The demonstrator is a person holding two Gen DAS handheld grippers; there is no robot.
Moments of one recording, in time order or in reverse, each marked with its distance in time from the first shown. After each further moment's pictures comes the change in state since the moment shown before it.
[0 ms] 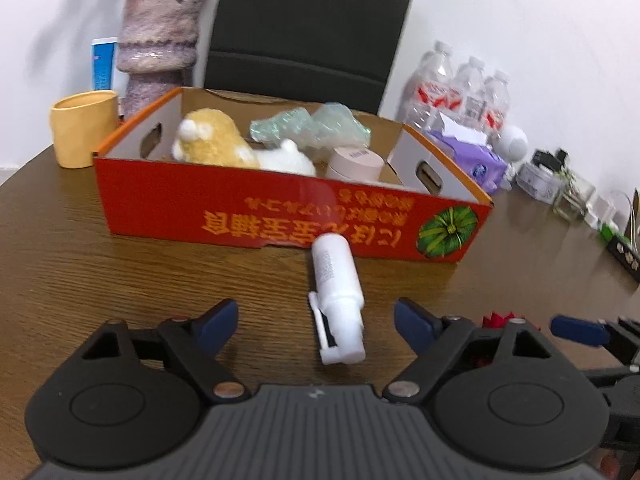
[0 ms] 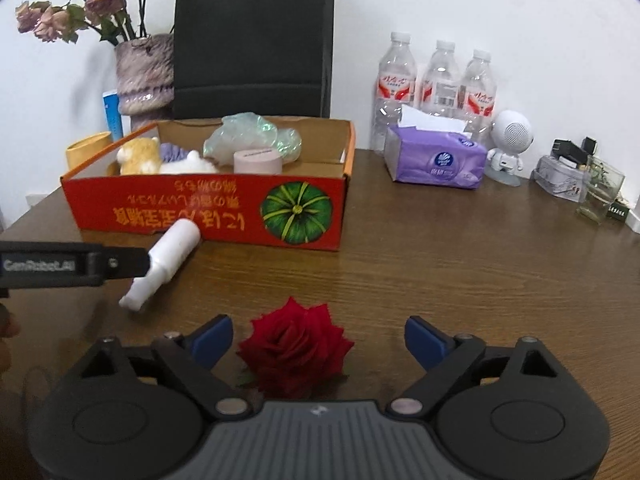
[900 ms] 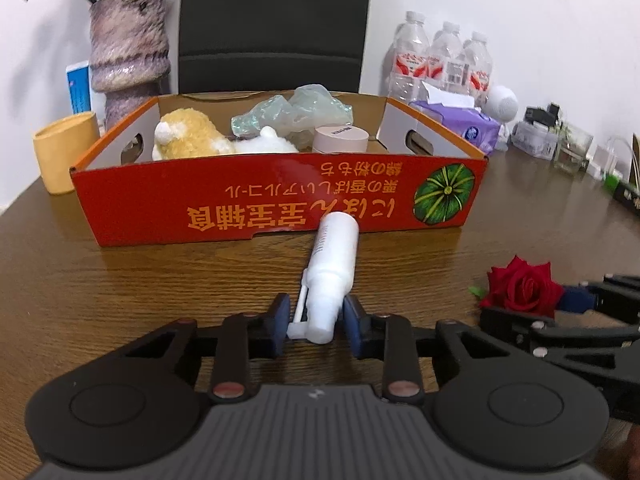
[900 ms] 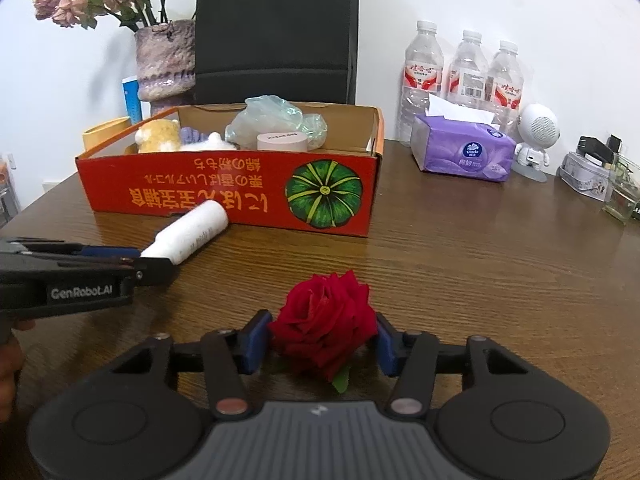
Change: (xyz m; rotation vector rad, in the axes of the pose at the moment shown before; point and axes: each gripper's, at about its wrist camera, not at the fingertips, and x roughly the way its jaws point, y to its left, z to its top) left arm 0.009 -0.014 -0.012 0.151 0.007 0.036; right arm 0.012 0.005 -0.006 -0.029 0.006 0.065
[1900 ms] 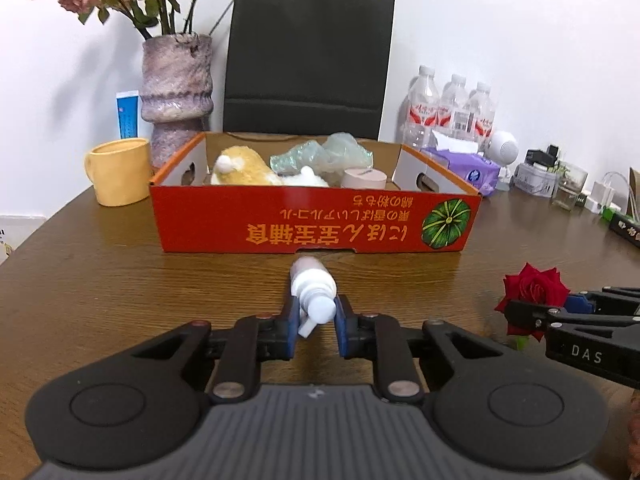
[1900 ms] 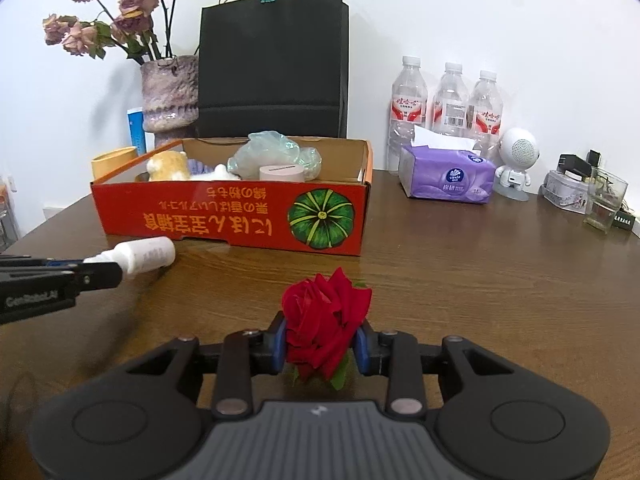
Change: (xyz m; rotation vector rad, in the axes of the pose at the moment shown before) left arm -0.068 0.020 -0.026 -0.055 -0.154 0.029; right arm -0.036 0.007 -0.014 0.026 -0.108 -0.027
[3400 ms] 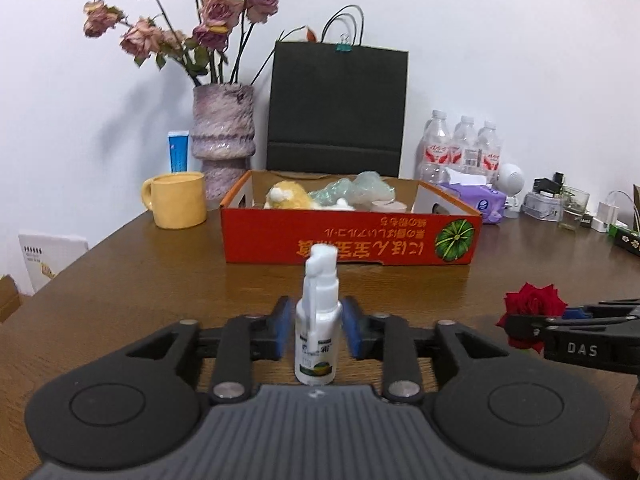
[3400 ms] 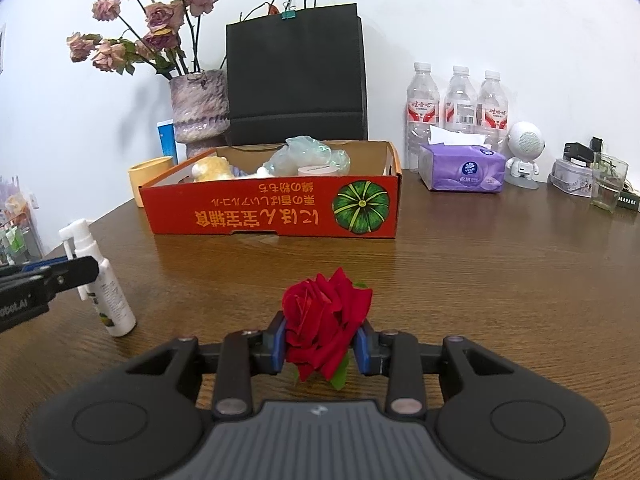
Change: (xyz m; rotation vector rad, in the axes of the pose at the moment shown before) left arm -0.067 0.012 -0.031 -0.010 -0.123 0.078; right arm -0.039 0.027 -0.022 0.042 -0.025 0.058
